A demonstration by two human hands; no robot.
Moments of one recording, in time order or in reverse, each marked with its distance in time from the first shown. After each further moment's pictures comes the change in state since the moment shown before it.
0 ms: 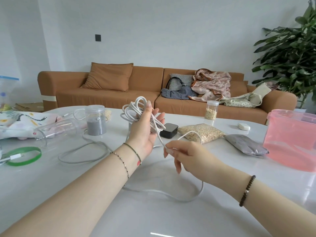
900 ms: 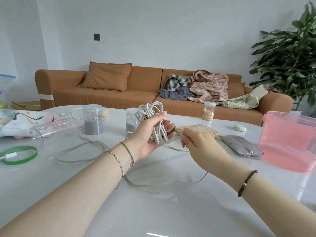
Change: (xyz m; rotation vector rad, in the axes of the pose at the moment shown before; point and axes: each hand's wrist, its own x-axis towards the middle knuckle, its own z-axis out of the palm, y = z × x) left_hand -0.009 0.000 -0.003 0.171 -0.246 -0.282; right_hand 0.007 0.015 -0.026 -0.371 0.268 0.007
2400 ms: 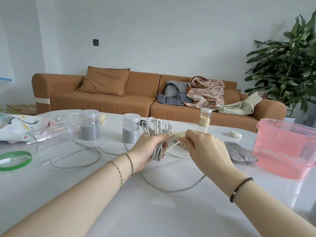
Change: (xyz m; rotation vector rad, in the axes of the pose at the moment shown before) left_hand 0.005 -0.020 -0.005 0.411 0.068 0.049; right_hand -0.002 -0.001 -0.011 -0.375 0.213 0.029
